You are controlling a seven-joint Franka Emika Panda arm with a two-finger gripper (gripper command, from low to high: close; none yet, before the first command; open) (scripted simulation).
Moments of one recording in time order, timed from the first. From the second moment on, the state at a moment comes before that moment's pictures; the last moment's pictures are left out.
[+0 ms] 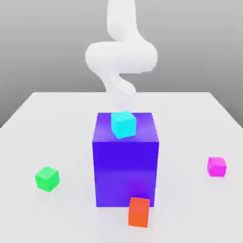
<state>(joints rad) -0.05 -0.72 0.09 -2.33 -0.04 2.33 0.90</state>
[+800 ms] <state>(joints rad) -0.14 0.02 0.72 -2.58 -0.59 2.57 1.95</state>
